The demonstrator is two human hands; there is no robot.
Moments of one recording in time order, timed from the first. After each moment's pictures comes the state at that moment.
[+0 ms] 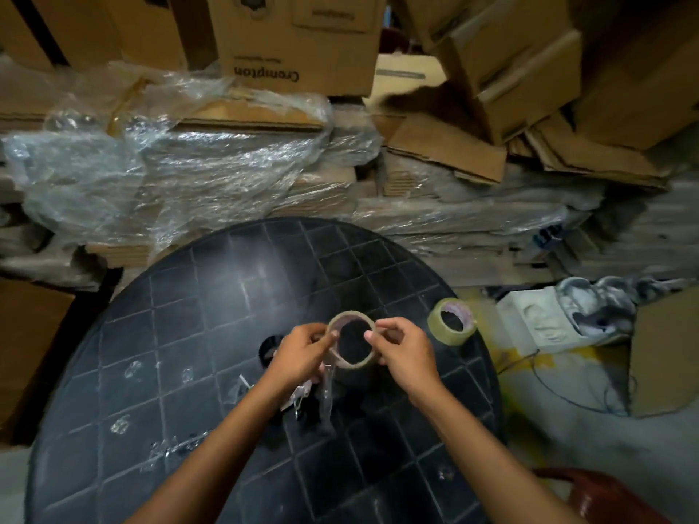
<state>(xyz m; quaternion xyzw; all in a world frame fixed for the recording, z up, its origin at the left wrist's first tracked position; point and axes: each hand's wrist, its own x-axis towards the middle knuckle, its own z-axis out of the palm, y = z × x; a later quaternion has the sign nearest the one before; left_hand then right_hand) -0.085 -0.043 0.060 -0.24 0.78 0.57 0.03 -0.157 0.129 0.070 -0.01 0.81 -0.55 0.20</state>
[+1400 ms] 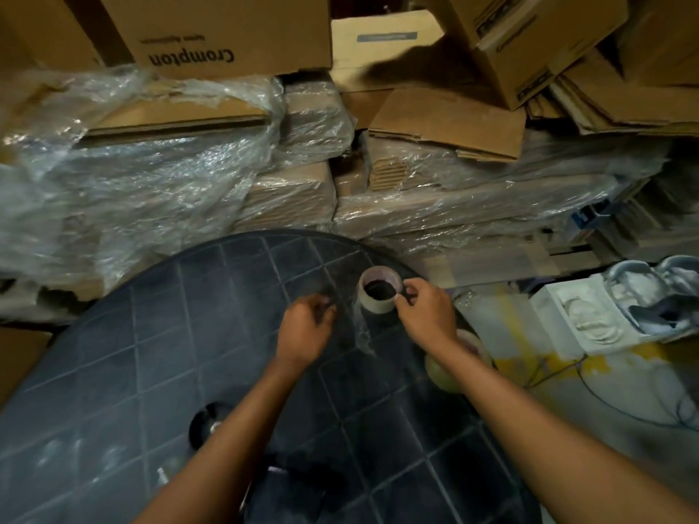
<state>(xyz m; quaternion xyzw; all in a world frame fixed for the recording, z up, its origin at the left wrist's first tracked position) -0.295 -0.035 -0.032 -0.24 0.89 0.39 -0.07 -0.394 0.152 -0.012 -0.08 0.92 -0.36 0.10</state>
